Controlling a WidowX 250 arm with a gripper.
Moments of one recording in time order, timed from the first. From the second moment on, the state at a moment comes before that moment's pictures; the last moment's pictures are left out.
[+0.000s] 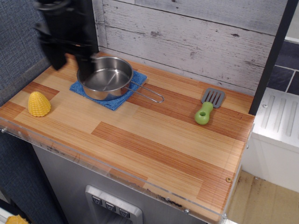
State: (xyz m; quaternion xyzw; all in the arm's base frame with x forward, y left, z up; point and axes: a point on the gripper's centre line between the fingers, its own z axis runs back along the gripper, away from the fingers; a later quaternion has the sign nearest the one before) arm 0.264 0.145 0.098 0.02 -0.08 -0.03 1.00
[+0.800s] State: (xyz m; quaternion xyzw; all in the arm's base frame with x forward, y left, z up) arm 0.238 0.186 0.059 0.04 -0.04 -0.07 1.00
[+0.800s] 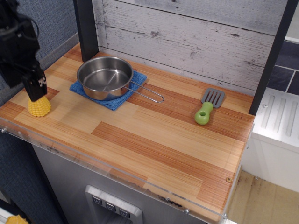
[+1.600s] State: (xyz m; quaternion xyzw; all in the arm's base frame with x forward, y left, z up) arm 0.230 0.194 0.023 0.04 -0.03 0.02 1.00
